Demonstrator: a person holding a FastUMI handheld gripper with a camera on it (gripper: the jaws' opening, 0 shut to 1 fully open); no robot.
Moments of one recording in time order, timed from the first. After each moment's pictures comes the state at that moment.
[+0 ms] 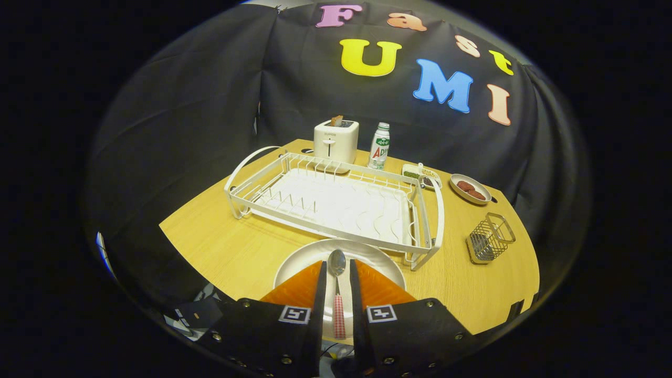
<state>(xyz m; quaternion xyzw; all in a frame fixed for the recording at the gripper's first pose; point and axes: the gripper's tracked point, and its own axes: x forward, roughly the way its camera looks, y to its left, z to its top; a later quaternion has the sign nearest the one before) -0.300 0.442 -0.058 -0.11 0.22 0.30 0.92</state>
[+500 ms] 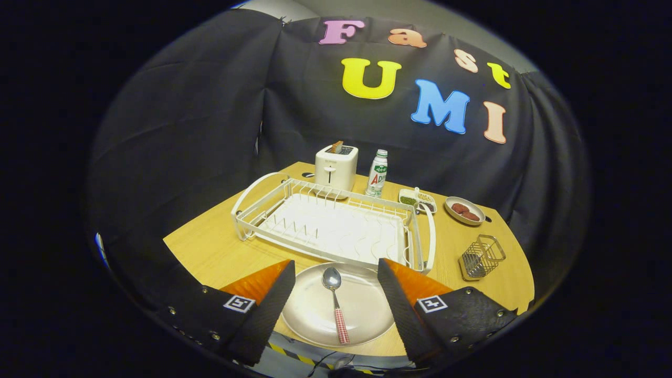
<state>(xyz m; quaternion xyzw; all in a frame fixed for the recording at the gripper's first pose) -0.299 0.448 -0.016 -0.10 0.16 0.29 0.94</state>
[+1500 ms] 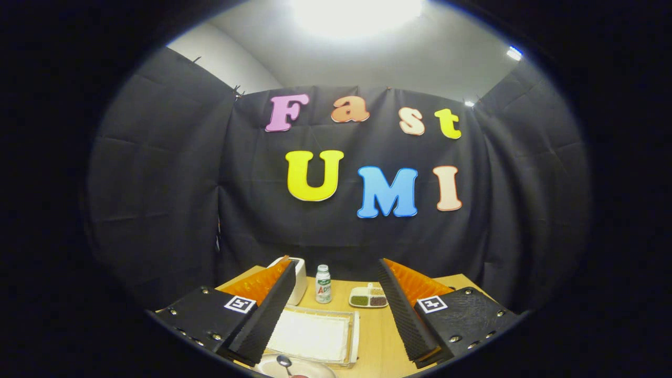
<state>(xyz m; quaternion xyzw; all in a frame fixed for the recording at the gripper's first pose) -0.176 0.341 0.223 0.02 -0.08 0.20 0.98</state>
